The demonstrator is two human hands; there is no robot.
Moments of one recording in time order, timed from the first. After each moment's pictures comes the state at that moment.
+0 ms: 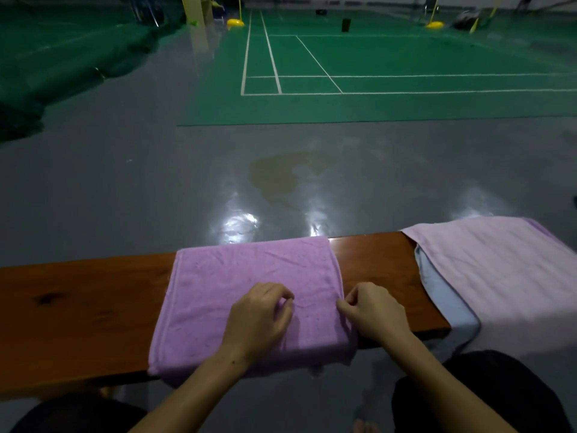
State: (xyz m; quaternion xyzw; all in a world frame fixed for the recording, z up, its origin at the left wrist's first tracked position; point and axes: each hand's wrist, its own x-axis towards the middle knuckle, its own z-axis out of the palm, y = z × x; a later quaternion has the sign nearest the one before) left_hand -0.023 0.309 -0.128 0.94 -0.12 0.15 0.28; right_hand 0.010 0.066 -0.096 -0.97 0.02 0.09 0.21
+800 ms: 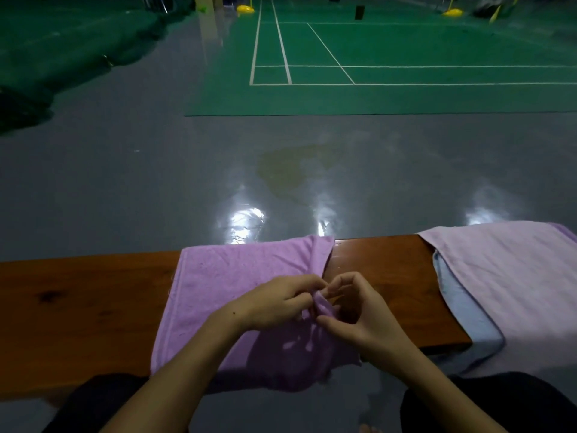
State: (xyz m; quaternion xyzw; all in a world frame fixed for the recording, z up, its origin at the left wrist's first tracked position) left_hand 0.028 0.309 -0.073 0.87 -0.23 -0.20 0.39; right_hand -0.005 0.089 -0.081 -0.78 -0.16 0.09 0.60
